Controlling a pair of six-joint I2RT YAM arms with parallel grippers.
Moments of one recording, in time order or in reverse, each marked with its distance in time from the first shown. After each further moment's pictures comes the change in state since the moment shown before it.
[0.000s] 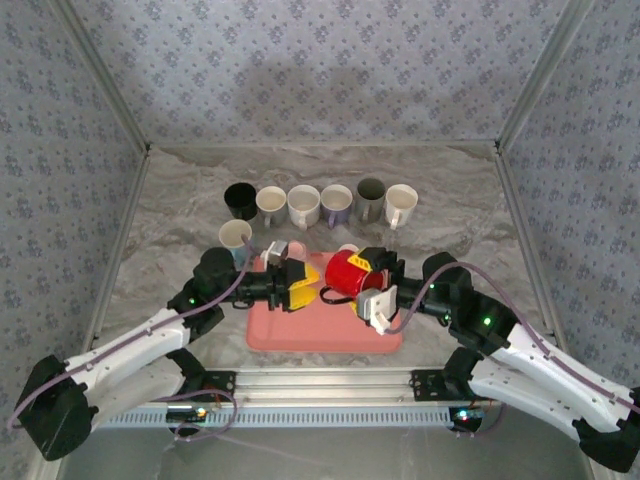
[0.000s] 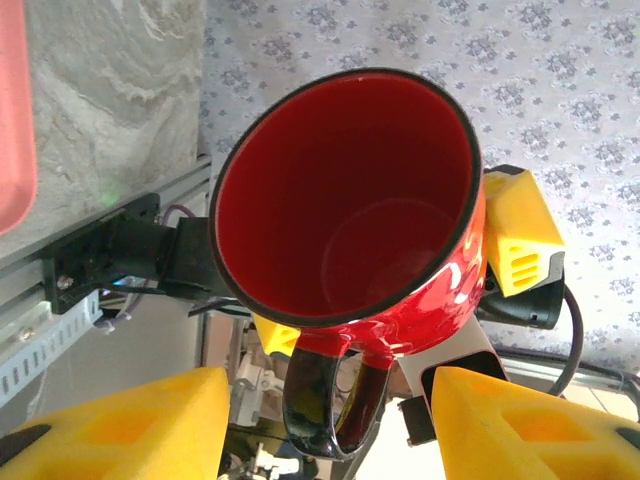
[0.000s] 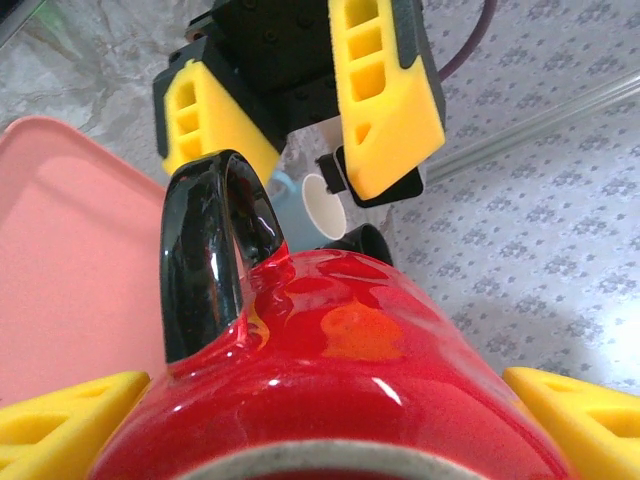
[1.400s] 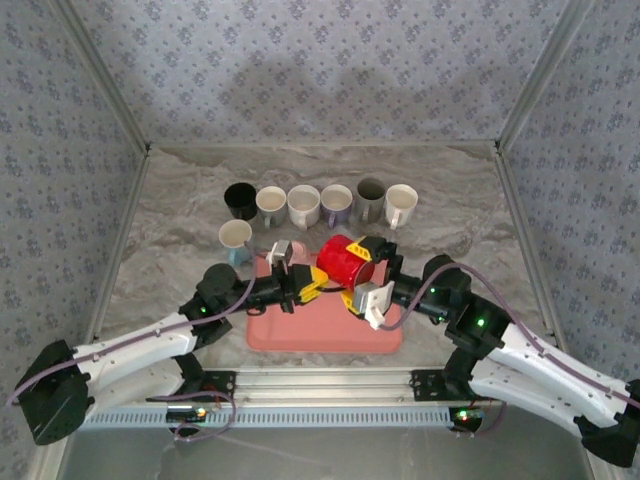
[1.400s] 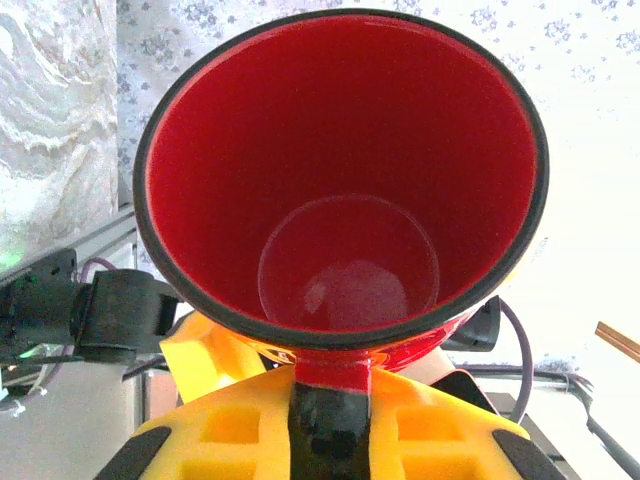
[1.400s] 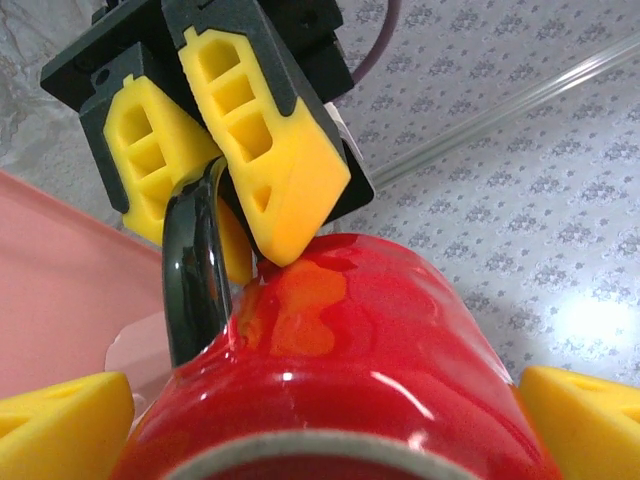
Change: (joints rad) left arm -0.137 0.028 -0.060 0.269 -0.270 -0.066; right arm 0.040 0.008 -0.044 0.174 0.086 0.061
